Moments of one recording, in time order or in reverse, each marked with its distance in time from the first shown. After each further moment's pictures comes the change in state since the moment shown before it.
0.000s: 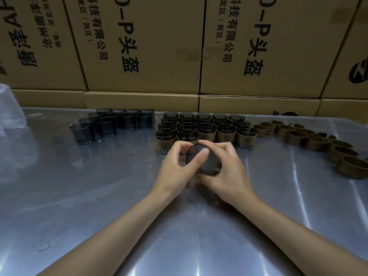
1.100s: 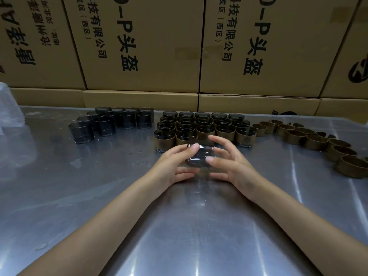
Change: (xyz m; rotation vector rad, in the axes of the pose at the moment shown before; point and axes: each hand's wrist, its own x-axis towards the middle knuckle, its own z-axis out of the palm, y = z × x) left_hand 0.017 -0.002 -0.017 -0.295 -0.292 -0.428; right_hand 0.018 0.020 -0.021 0.732 -0.301 0.438
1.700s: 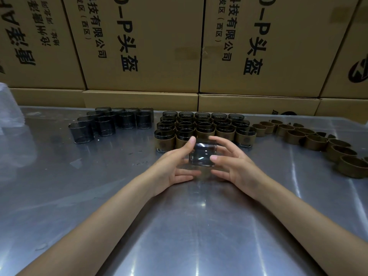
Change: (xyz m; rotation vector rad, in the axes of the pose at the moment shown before) left_hand 0.001 0.006 -0.002 0.061 -0.051 -0.075; right_hand 0.000 -0.004 -0.005 0.065 -0.042 0.012
